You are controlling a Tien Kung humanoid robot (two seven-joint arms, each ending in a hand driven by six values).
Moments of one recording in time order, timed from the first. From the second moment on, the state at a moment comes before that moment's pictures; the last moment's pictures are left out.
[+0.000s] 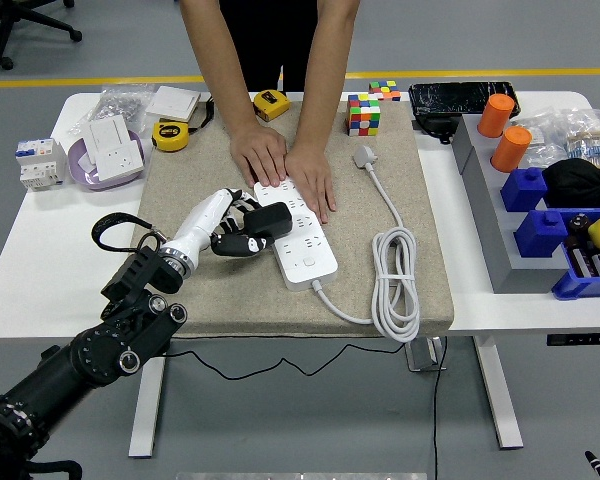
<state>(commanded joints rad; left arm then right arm) -0.55 0.00 -0.92 -0.75 1.68 0.27 -0.09 0.10 -0.14 1.37 0.18 -1.22 -0.10 0.01</state>
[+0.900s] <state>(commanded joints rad) -0.51 0.00 -0.99 -0.79 1.55 0.24 -0.11 0.09 -0.14 1.37 0.18 -1.22 -0.10 0.01</state>
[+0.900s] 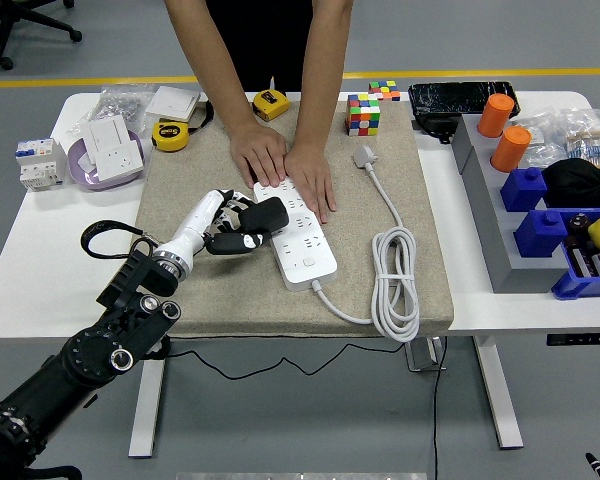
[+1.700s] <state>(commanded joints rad) -0.40 0.00 -1.26 -1.00 1.98 0.34 -0.04 0.08 -0.13 1.42 0.18 -1.22 -0.11 0.02</state>
